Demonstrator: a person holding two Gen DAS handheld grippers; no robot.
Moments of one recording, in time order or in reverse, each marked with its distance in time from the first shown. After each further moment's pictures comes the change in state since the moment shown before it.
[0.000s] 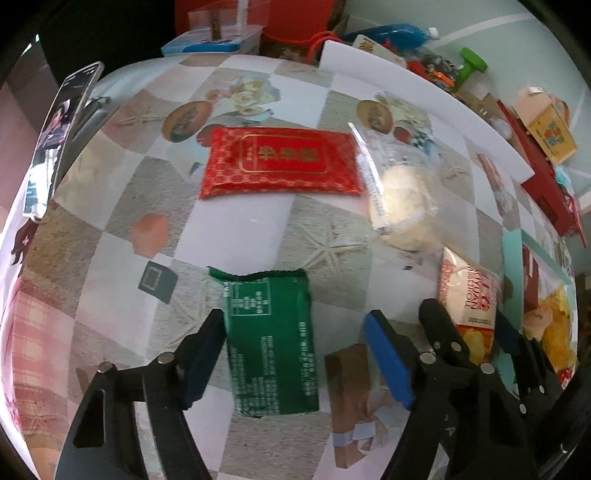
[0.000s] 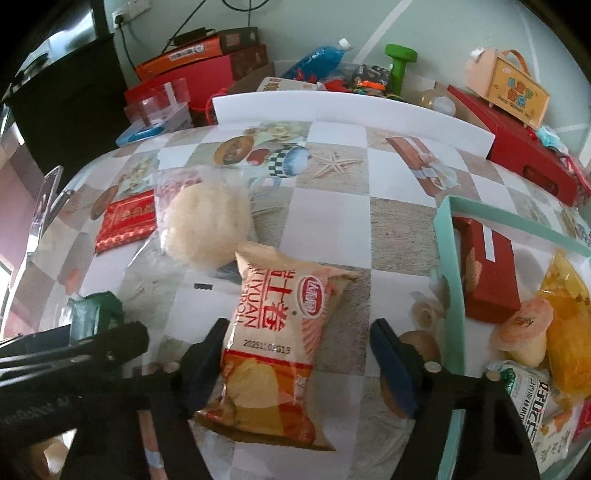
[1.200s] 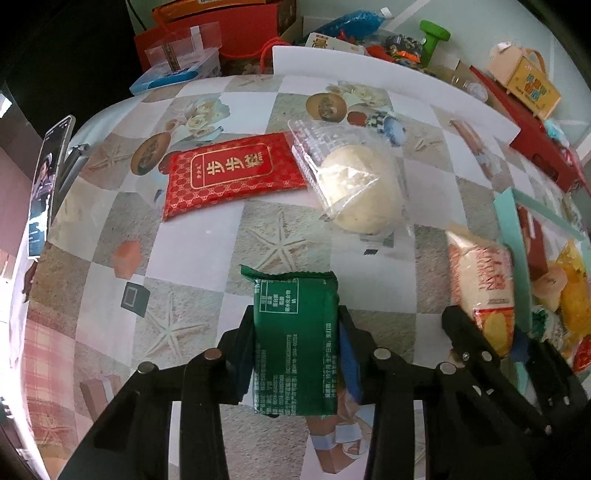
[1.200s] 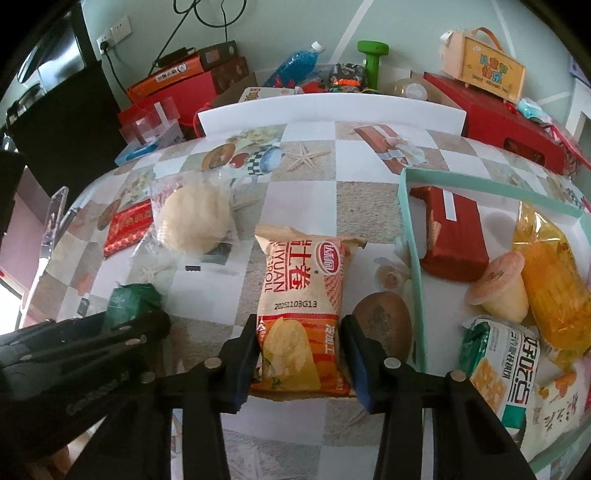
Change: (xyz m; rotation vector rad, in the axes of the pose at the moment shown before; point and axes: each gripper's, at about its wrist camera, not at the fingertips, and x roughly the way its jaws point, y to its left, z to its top) left arm 0.006 -0.042 -0.018 0.150 -0.046 0.065; right arm -0.022 -0.025 -0.020 0.100 -0.019 0.045
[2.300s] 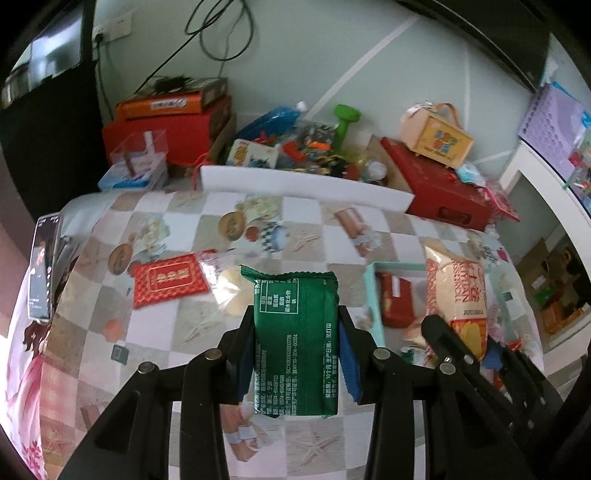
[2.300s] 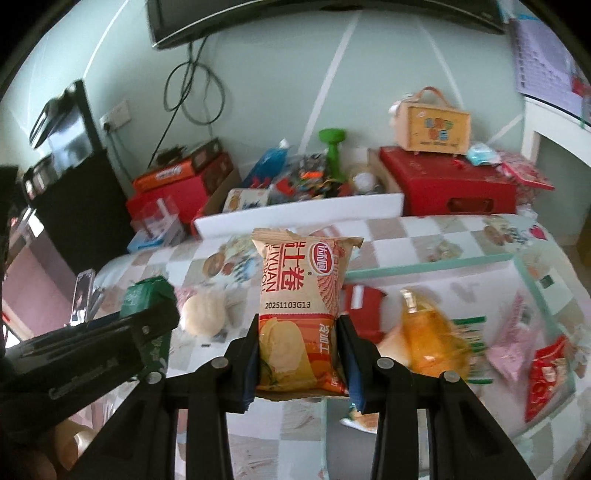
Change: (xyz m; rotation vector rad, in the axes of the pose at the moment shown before) left arm -0.122 -0.051 0.007 0.096 -0.291 -0.192; right arm -0.117 -0.046 0.021 0.093 -0.281 -0.022
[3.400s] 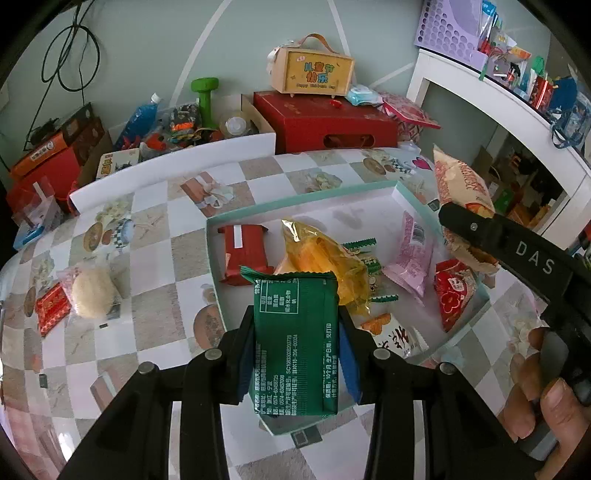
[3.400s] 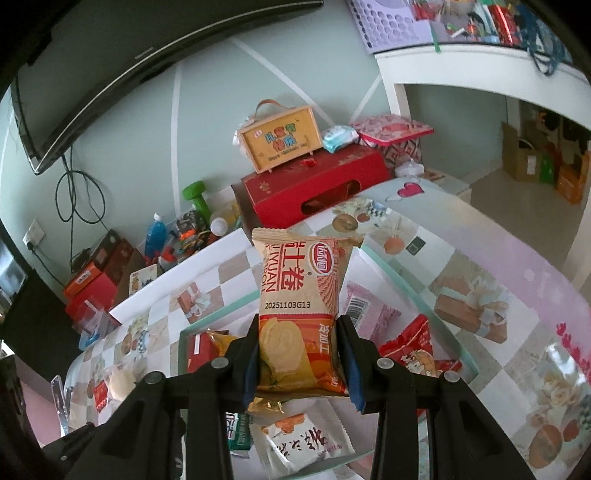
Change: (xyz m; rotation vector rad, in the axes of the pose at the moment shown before) left arm 0.031 -0.141 -0.048 0.322 0.098 -0.159; right arm -0.045 -0.175 -0.007 0.388 -0.081 -0.172
